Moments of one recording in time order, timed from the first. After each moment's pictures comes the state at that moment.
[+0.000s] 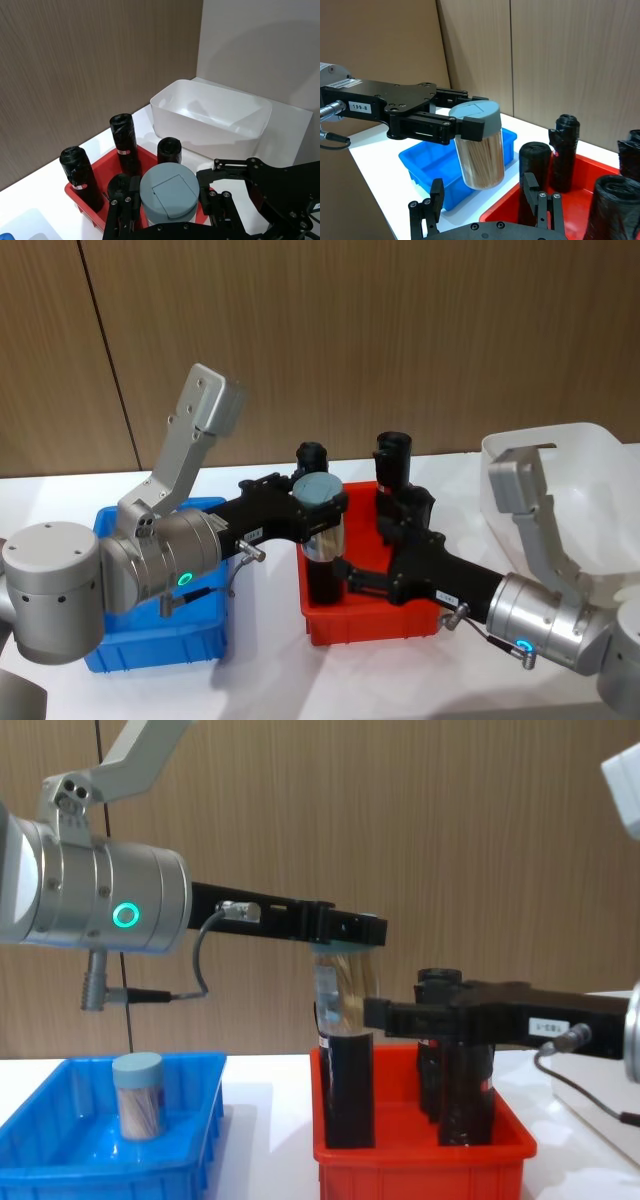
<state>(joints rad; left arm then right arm) -0.46 0.31 0.33 -1.58 -0.36 0.52 -0.50 0.28 0.25 -0.29 -1.48 0.31 0.17 0.63</state>
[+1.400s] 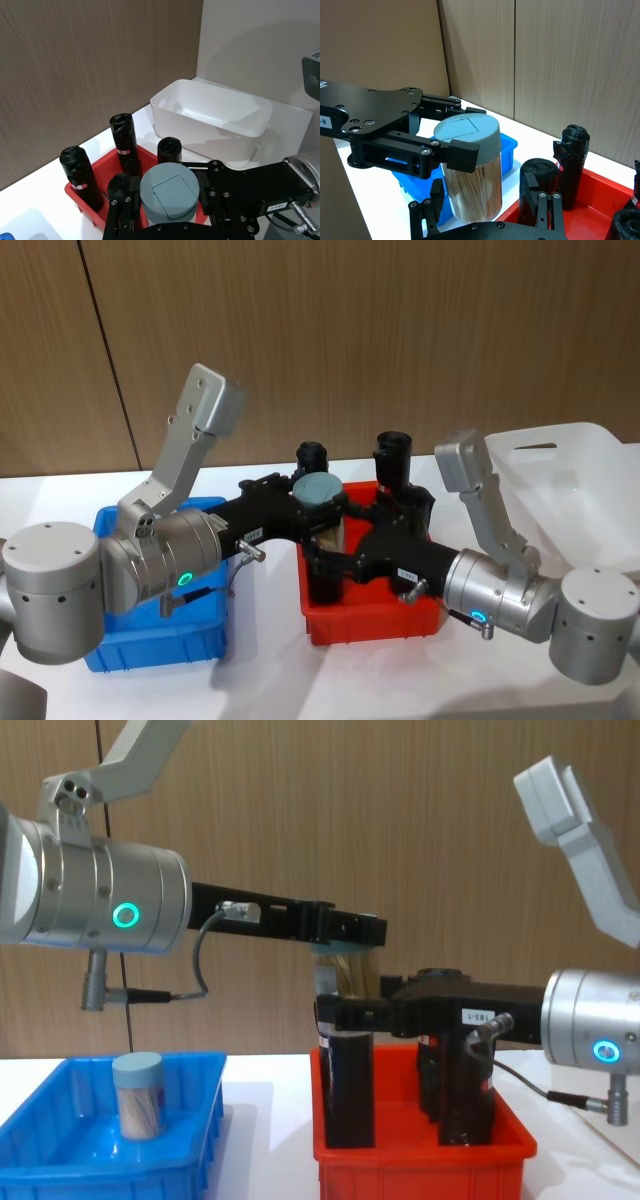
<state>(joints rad) -0.46 0.31 0.33 -1.58 -0.36 0.52 -0.50 0.42 0.17 -0.34 -1.31 0.25 0.13 0.63</state>
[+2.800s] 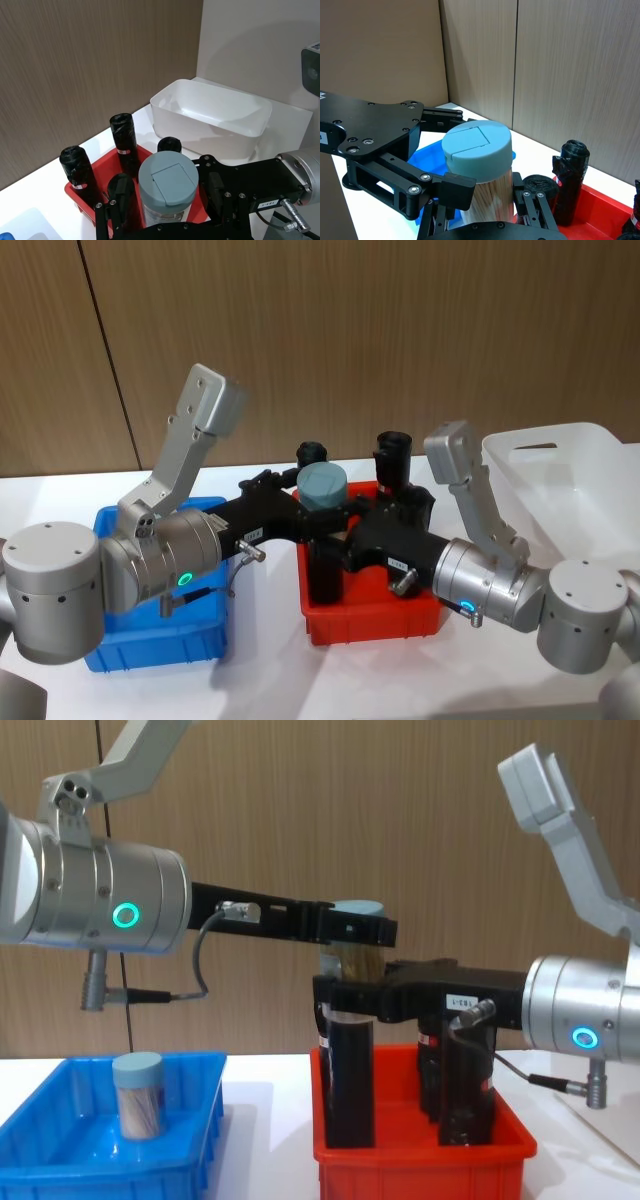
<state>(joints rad) -0.46 0.31 0.33 -1.58 -0.36 0.52 -0.50 0.45 0.16 -0.36 -1.27 0.24 0.09 0.61</state>
